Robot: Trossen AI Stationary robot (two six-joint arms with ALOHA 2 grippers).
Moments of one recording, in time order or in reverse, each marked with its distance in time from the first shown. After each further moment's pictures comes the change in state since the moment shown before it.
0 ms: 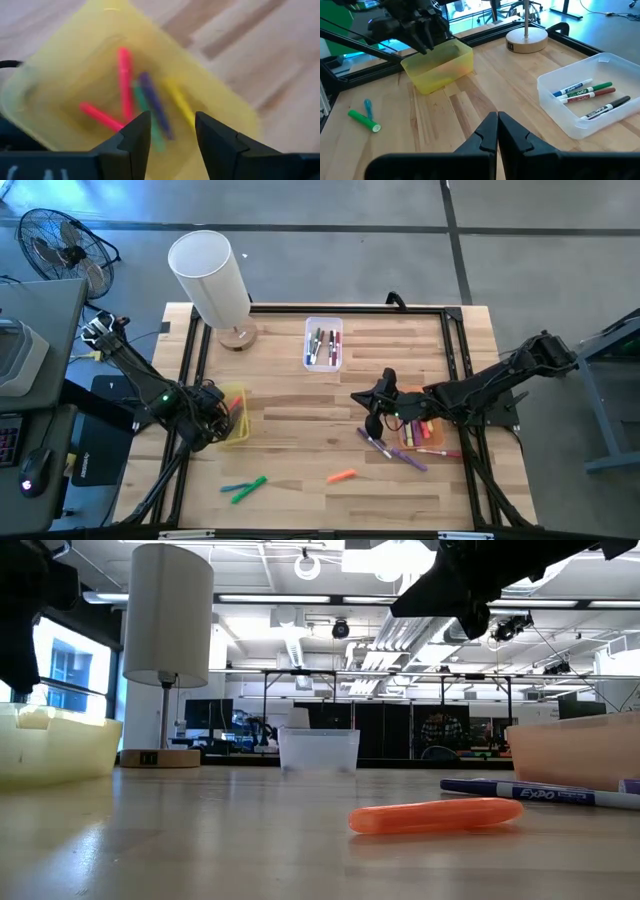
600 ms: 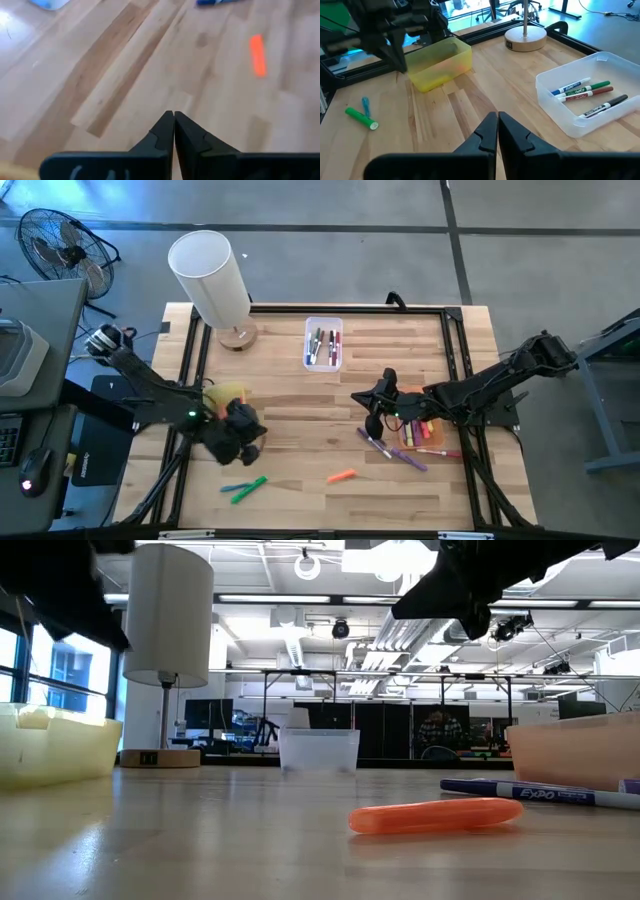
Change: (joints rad) left arm 0.086 0.268 0.072 0.607 -0.149 0.656; right arm 0.000 0.000 0.000 -0.012 0.005 0.000
